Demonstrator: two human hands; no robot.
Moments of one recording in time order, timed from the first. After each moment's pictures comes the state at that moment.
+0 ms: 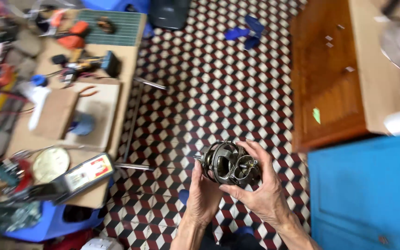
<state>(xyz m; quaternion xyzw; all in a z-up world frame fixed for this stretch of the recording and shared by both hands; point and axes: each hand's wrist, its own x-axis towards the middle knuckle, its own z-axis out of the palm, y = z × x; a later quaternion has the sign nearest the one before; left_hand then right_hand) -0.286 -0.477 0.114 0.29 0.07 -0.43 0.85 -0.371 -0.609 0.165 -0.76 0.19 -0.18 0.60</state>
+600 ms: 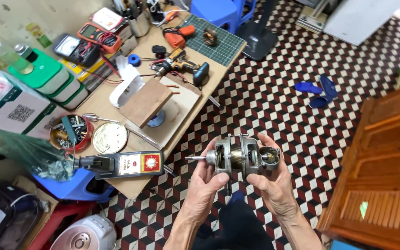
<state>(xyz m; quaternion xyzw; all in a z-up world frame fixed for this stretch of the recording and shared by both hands) -0.114 -0.359 0.177 0.42 0.03 -0.24 0.88 -0.142 -0.542 0.173 -0.56 0.09 -0.03 0.82</state>
